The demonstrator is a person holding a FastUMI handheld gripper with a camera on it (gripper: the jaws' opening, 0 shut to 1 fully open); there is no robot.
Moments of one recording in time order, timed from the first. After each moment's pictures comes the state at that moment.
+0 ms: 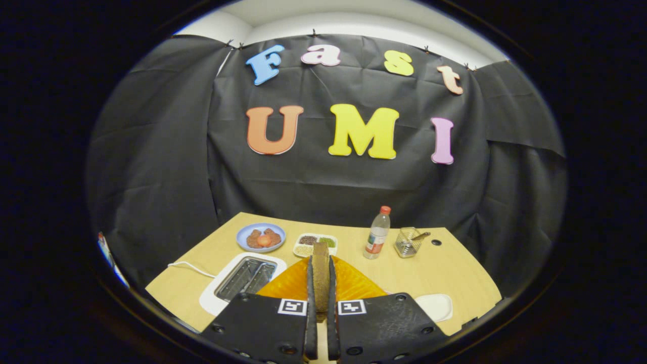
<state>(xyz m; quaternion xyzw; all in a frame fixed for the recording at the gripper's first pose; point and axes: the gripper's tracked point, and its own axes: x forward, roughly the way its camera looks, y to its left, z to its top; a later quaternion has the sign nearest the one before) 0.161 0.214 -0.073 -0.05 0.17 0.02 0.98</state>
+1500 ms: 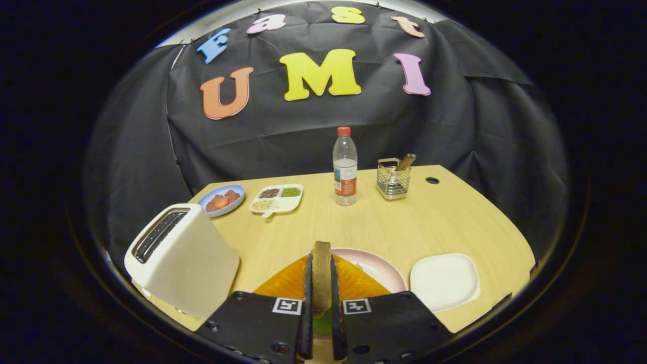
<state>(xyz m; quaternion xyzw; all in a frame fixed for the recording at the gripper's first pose) 0.202 0.087 -0.232 0.02 0.27 -0.01 0.96</state>
